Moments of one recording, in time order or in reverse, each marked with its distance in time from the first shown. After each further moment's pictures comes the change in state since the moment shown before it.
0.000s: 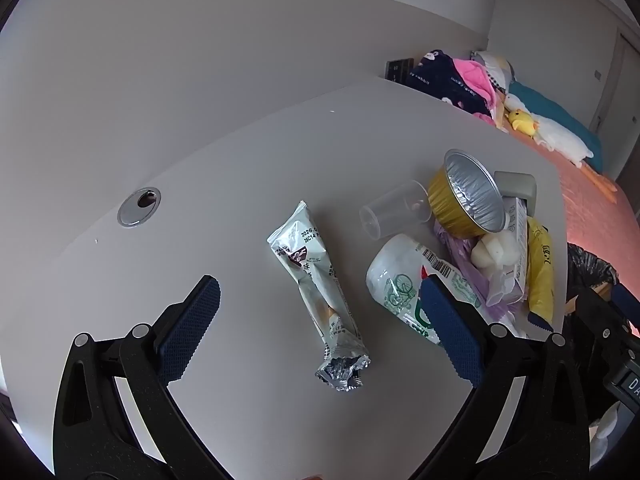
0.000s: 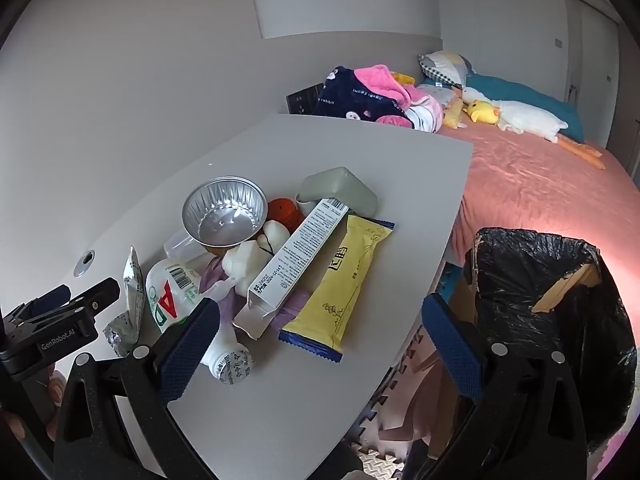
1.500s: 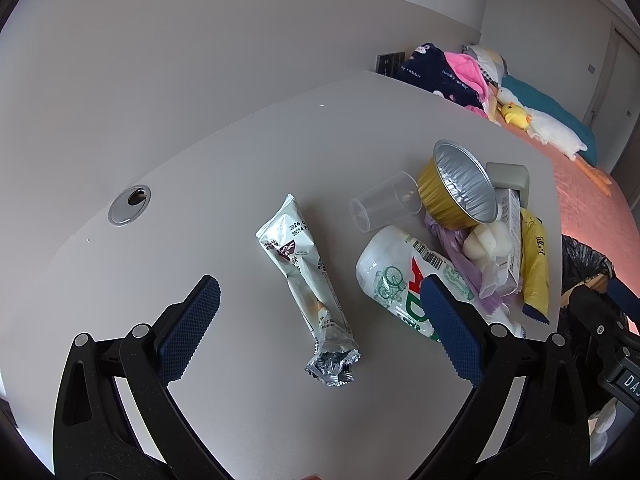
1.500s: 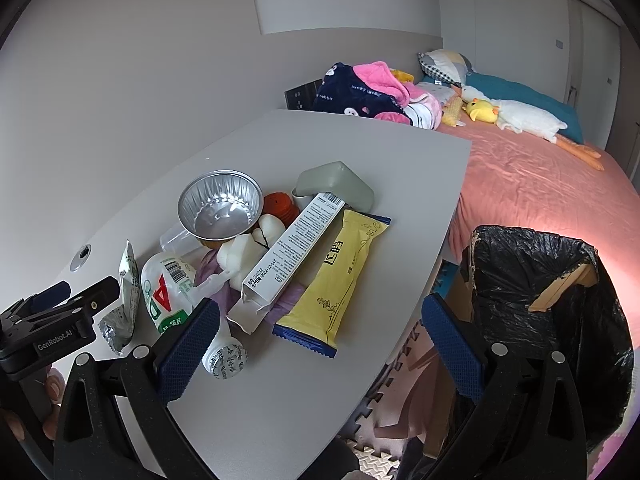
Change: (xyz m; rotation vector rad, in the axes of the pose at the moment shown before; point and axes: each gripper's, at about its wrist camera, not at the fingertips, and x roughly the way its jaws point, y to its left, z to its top) left arm 0.003 -0.004 -0.003 0.018 0.011 -0.023; right arm 0.002 -0.004 -0.003 -0.005 0.013 -0.006
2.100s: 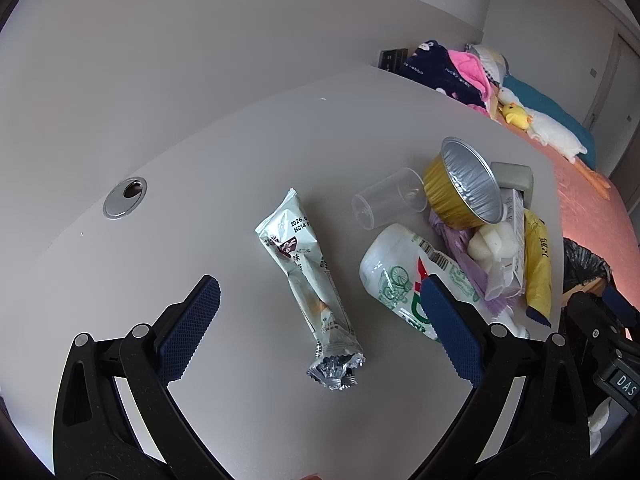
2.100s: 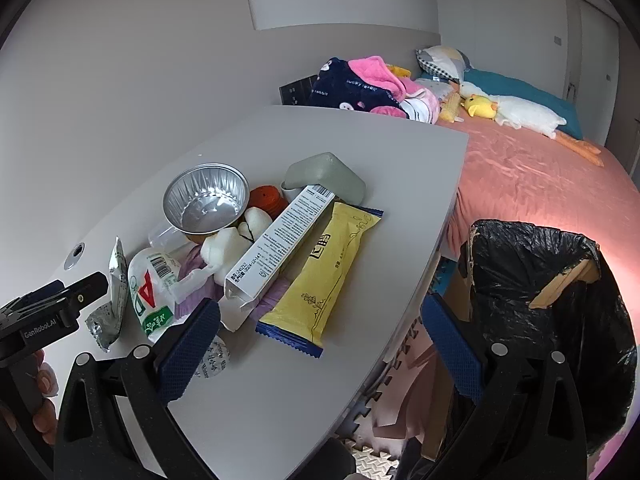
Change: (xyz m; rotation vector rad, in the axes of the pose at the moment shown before) left arm 0.009 0.005 0.000 -0.019 0.020 -0.003; right arm 0.012 -0.011 -0.004 0.010 0.007 -0.002
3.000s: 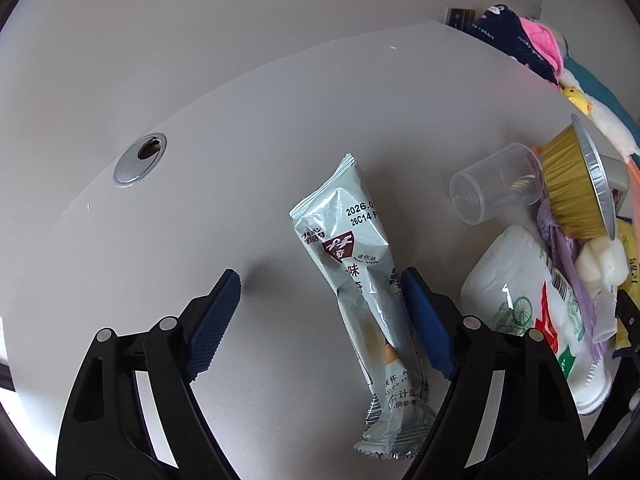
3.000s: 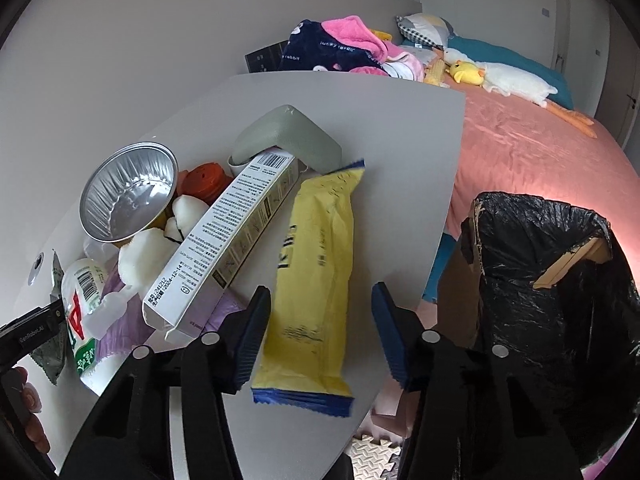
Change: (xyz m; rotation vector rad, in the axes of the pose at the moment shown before) left arm 0.061 0.028 0.005 -0.079 0.151 0.158; right arm 0.070 -0.016 0.006 0.052 0.102 -0.067
